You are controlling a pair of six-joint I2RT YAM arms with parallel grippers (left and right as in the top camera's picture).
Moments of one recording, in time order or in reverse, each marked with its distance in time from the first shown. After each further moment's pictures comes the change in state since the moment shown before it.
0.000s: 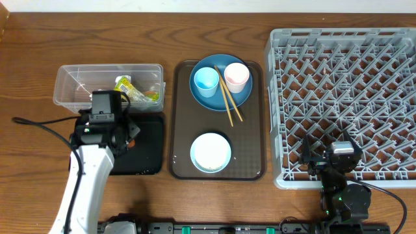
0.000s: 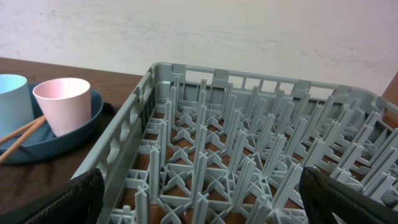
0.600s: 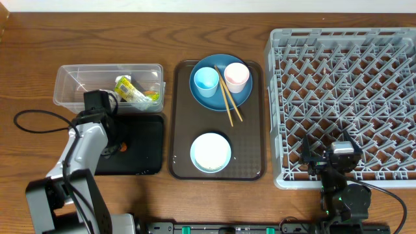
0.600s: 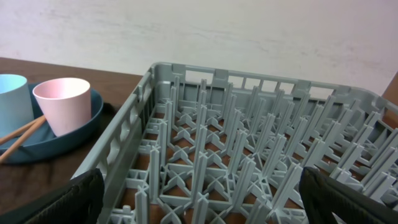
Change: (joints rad) left arm 0.167 0.317 -0.044 0.194 -0.011 -0.091; right arm 0.000 0.000 0.000 0.000 0.000 0.000
